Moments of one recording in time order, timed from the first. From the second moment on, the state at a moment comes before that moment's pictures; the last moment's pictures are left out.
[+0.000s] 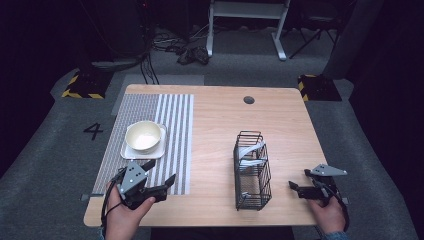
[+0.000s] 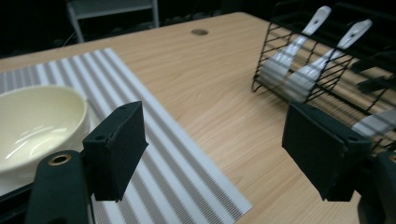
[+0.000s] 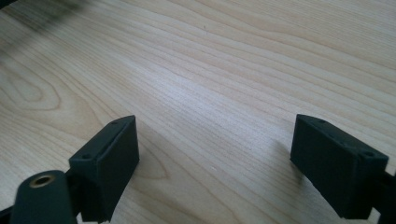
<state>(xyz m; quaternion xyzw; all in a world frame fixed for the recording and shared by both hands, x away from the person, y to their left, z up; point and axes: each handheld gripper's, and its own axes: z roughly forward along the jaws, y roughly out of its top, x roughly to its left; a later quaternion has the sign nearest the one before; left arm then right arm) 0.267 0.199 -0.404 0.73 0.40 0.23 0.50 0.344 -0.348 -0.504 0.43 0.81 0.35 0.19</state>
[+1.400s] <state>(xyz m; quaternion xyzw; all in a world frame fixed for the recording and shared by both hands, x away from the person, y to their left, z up) 0.283 0.073 -0.361 0.78 0.17 0.15 0.59 0.344 -0.348 -0.504 0.43 0.81 0.35 0.19</state>
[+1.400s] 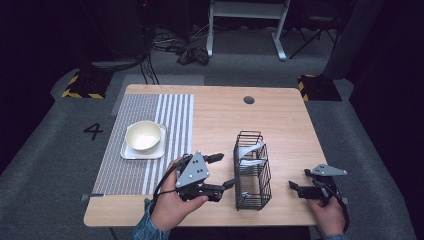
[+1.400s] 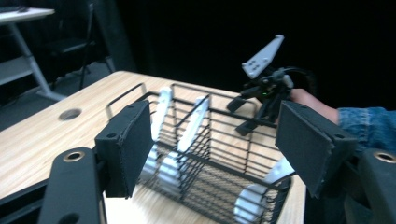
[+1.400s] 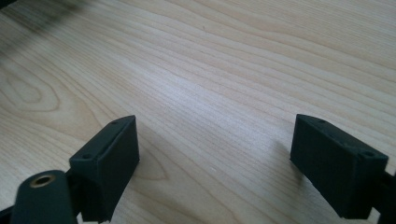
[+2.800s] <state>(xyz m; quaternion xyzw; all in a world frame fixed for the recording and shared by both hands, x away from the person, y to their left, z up) 0.289 0.053 -0.404 0.79 0.09 0.04 0.60 0.344 -0.348 -0.504 0.44 0.81 0.35 0.19</state>
